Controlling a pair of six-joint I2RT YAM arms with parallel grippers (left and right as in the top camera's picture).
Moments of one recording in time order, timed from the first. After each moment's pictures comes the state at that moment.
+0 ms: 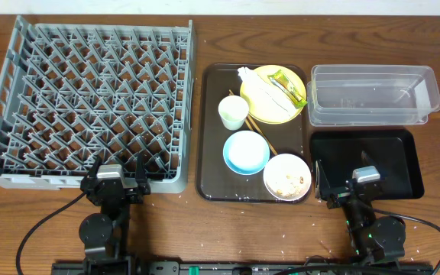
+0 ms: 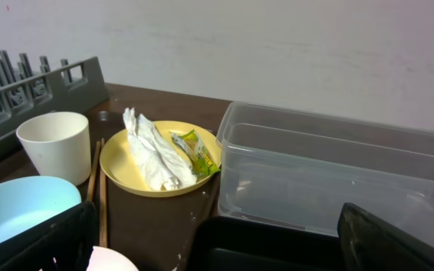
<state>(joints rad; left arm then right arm) 0.10 0.01 0.03 -0.13 0.05 0.02 0.15 0.01 0.01 -0.07 -0.05 -0.03</state>
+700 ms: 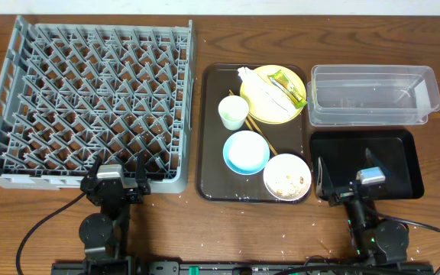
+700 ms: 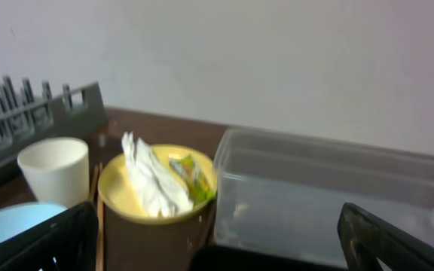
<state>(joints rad) 0.10 0.01 0.03 -0.13 0.05 0.02 0.15 0.01 0.01 0.03 -0.05 -0.03</state>
